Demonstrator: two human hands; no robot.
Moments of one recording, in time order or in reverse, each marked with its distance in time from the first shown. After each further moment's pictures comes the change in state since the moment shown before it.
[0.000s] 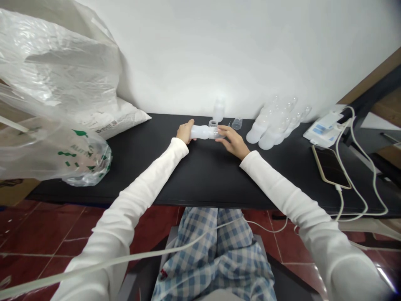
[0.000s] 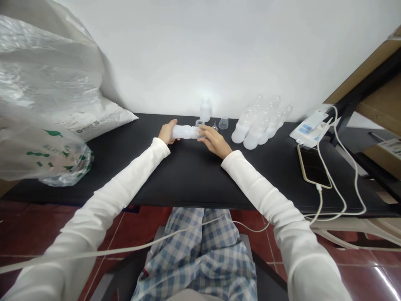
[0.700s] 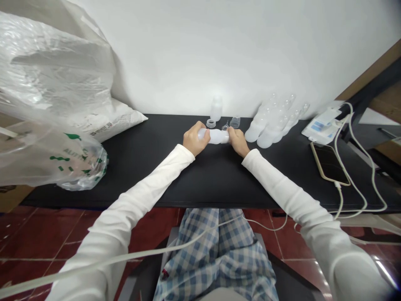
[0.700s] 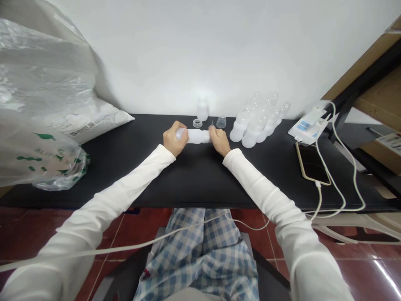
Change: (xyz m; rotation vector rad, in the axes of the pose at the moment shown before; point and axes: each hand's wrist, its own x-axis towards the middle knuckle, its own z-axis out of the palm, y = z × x) left_hand -0.047 0.019 0.029 0.401 0.204 0.643; right_hand 0.006 -0.006 -0.010 0.144 0.090 0.674
